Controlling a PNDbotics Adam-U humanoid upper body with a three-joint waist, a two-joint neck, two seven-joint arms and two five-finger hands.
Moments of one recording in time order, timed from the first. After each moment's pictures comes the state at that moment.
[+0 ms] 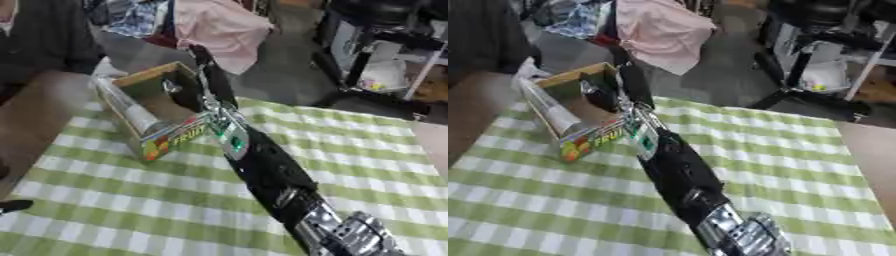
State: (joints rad) left arm -0.40 0.12 -0.21 -1.80 -0.02 0.01 -0.09; right arm -1.09 -0.26 0.02 -0.81 0.68 0.04 -0.37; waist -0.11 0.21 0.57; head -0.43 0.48
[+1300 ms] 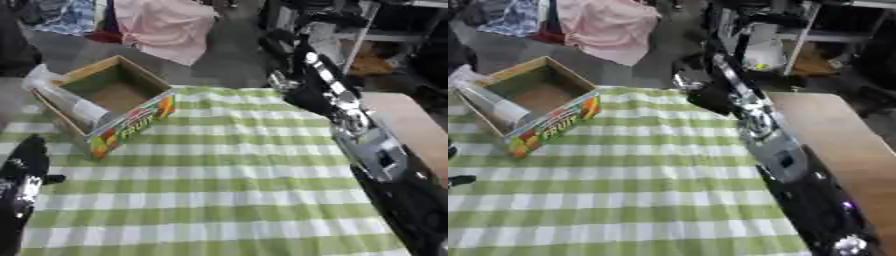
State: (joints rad) left arm -0.21 0.21 -0.08 -1.78 -0.07 0.00 0.04; right arm -0.44 -0.42 0.08 -1.67 -0.01 -0.07 0.04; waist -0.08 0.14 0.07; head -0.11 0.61
